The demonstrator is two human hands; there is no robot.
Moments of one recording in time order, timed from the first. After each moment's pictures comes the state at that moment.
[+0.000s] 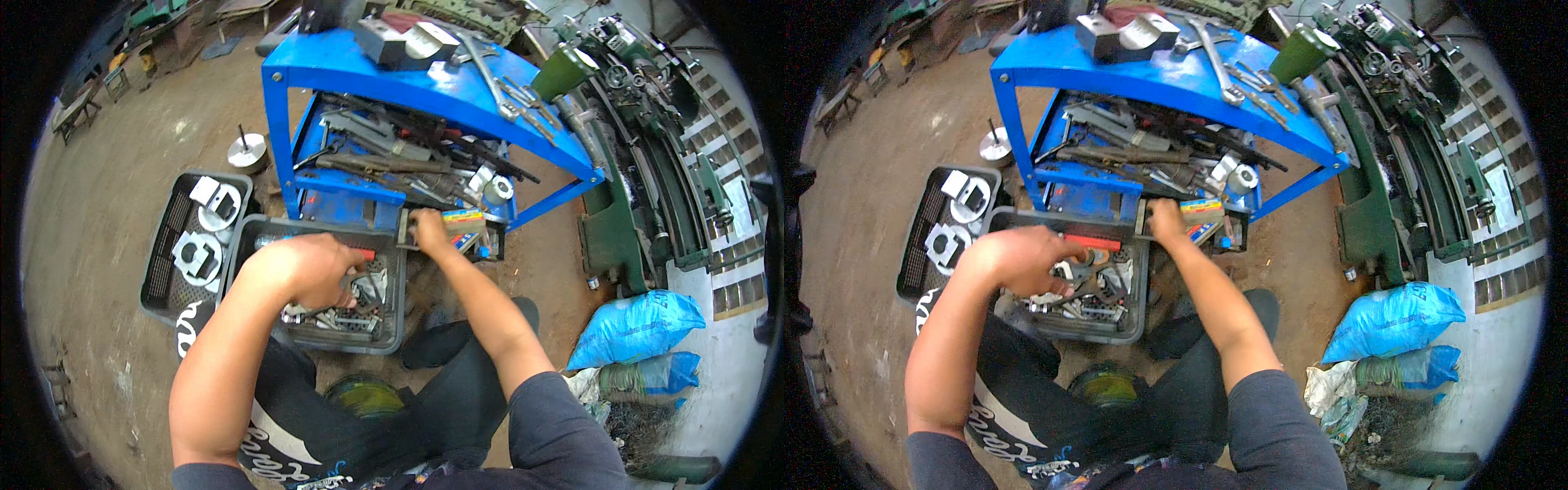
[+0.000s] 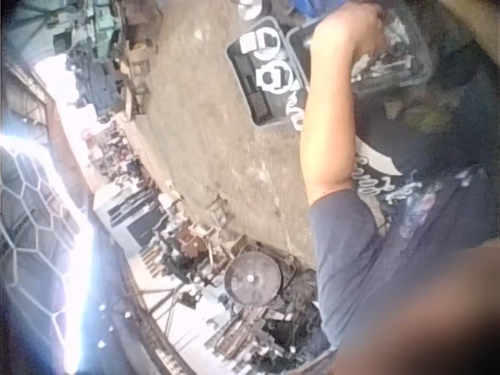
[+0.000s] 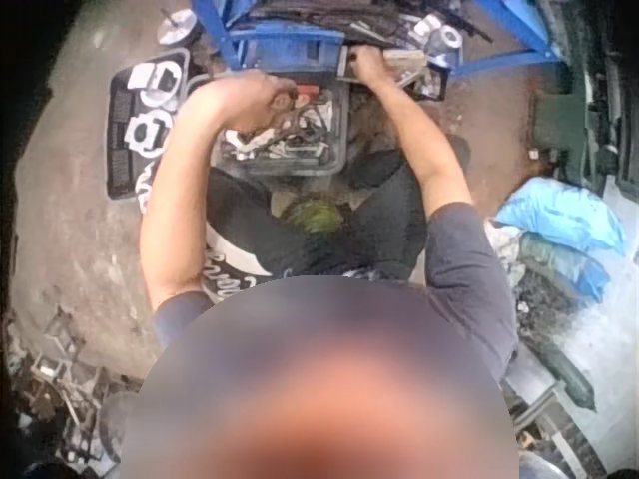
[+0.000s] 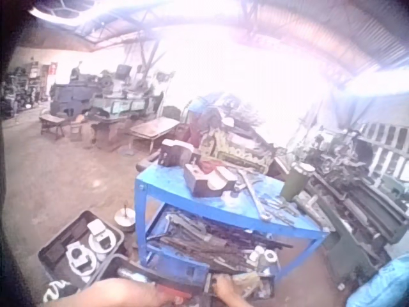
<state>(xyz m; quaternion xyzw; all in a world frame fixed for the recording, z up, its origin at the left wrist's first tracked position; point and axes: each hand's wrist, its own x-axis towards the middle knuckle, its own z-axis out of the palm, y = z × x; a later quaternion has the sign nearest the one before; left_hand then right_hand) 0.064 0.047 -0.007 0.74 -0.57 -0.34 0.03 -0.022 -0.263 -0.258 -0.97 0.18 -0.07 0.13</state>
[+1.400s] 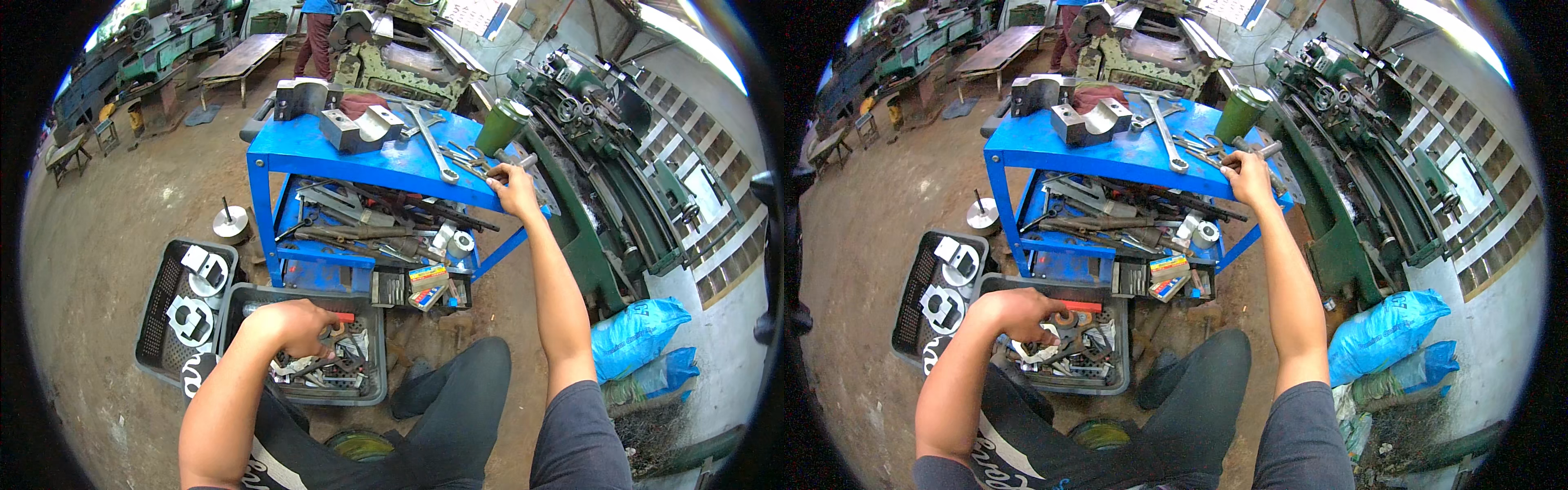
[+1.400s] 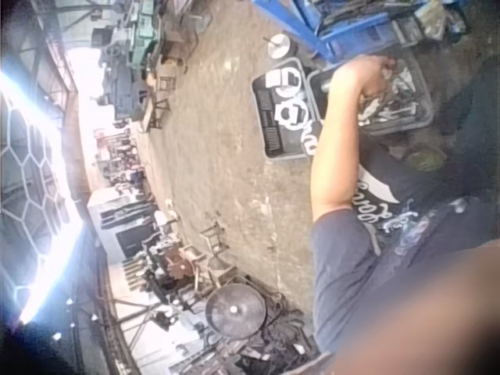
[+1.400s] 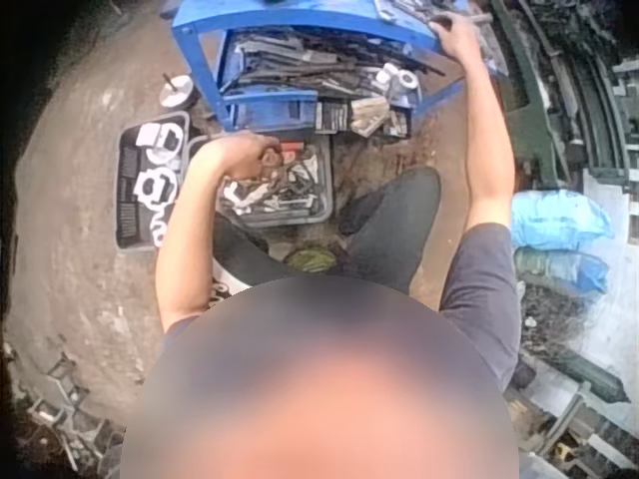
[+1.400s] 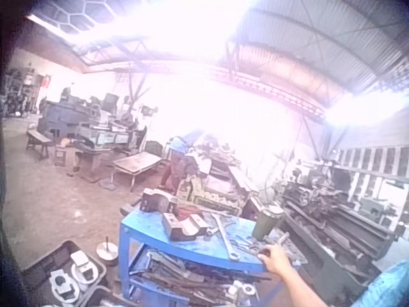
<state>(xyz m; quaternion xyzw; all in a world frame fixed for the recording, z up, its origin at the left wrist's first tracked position) 0.062 0.050 -0.008 0.74 -0.57 -0.34 0.01 -0.054 -0.385 0.060 -0.93 0.25 -0.27 0.08</state>
